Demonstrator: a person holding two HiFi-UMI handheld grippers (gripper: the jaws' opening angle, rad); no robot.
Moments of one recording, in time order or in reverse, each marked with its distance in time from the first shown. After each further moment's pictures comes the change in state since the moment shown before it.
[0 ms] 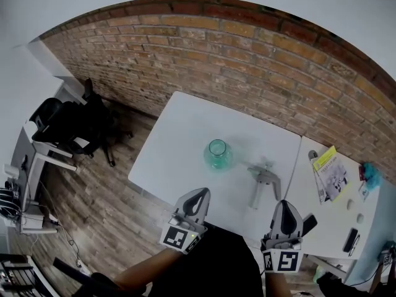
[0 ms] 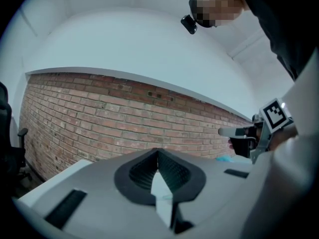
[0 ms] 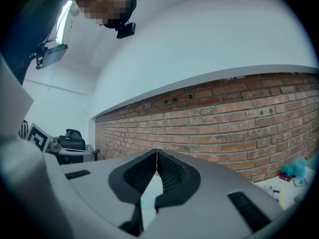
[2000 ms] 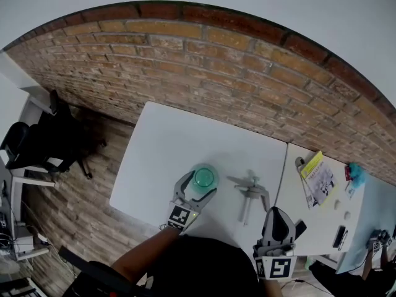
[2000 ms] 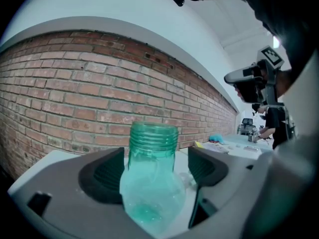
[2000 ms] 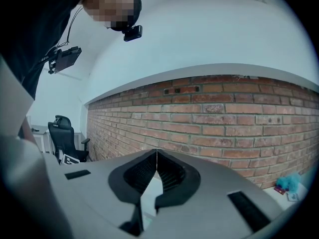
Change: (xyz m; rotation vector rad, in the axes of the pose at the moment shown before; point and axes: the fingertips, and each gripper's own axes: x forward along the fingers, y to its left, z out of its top) left arm 0.156 0.070 -0.114 0.038 0.170 -0.239; right arm 0.092 -0.001 0.004 -0.088 0.096 -0.081
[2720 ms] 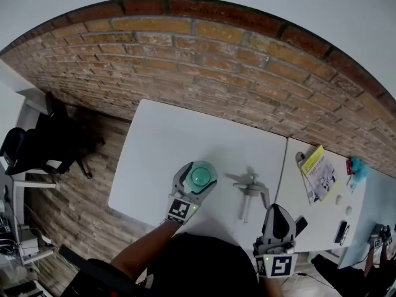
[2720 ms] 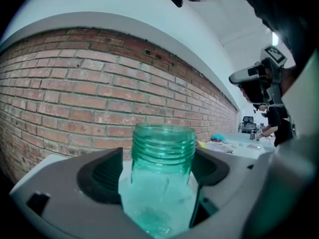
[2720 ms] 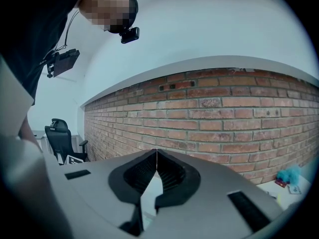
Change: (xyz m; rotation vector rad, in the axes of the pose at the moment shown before) left arm 0.028 0.013 0.008 0.026 -0.004 0.001; right arm 0.012 -0.013 -0.010 0.054 0.036 -0.022
